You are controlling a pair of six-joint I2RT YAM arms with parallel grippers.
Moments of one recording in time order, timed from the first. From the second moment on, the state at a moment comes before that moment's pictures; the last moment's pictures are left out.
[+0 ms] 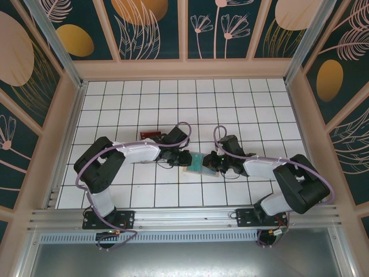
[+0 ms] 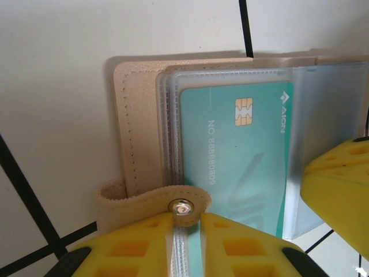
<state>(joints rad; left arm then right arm) -0.81 1.80 1.00 -0.30 0.30 -0.69 0.57 1.43 0.45 0.10 -0.48 0.91</state>
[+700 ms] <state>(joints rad) -0.80 1.81 0.98 -0.27 0.31 -0.71 0.58 1.50 0.47 0.14 -0.51 0.91</state>
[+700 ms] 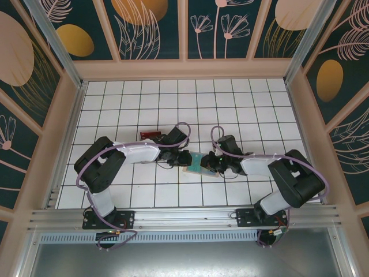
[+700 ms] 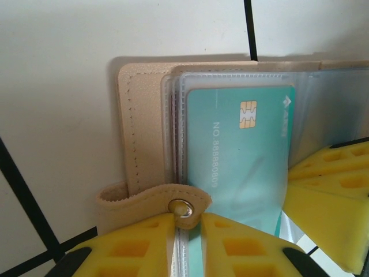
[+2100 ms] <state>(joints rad) -0.80 1.81 0.98 -0.26 0.31 -0.71 0.50 1.41 0.39 0.15 -0.53 0.89</state>
